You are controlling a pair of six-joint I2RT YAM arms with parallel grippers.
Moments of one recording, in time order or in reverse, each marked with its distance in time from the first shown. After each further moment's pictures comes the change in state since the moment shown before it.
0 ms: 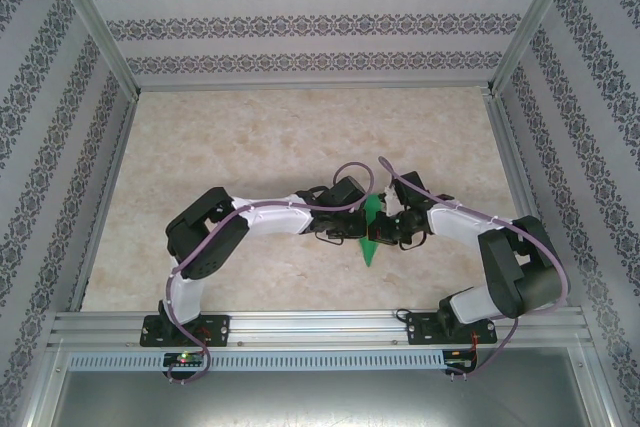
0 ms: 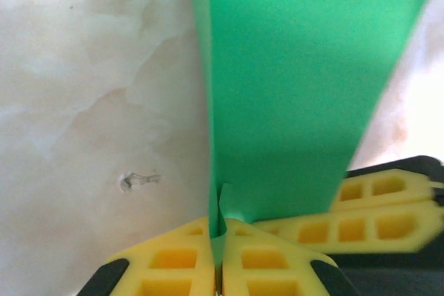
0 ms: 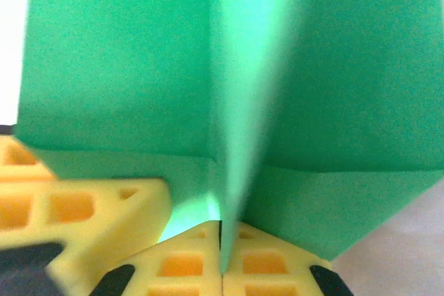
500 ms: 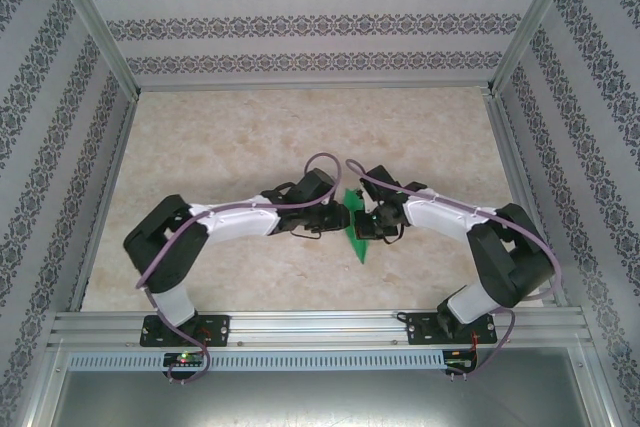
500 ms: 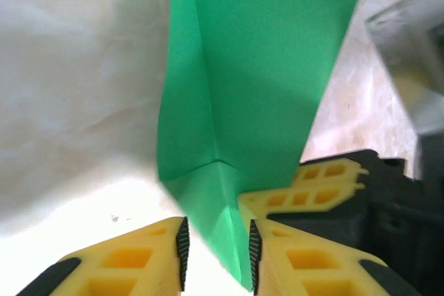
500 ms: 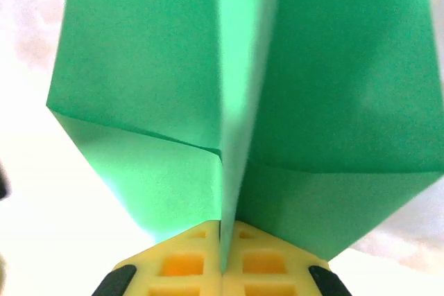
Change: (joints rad) left arm 0.098 -0.259 -0.232 0.063 0.025 -0.010; right arm 0.216 0.097 0.192 -0.149 0.237 0.013
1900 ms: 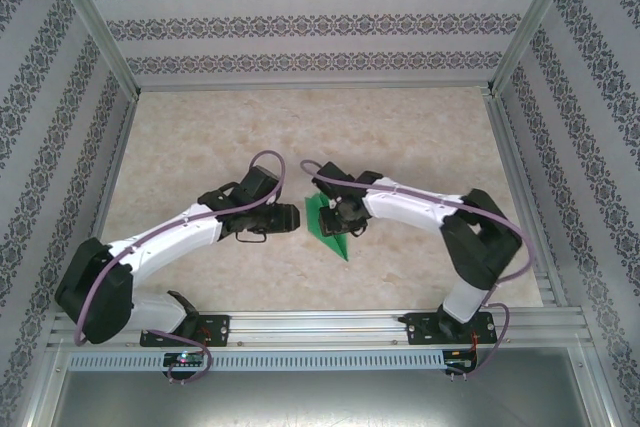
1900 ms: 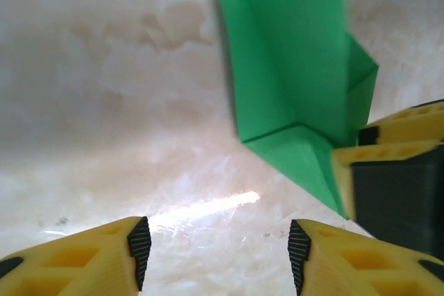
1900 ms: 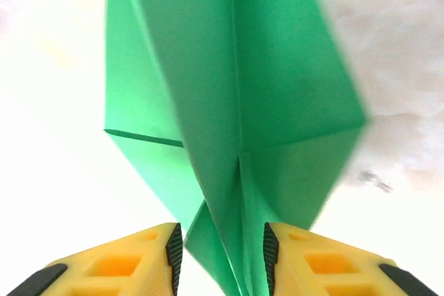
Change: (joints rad) left arm 0.179 -0.388 -0.145 -0.384 -0.106 0.214; right arm 0.208 0.133 0.304 -0.172 0.176 0.082
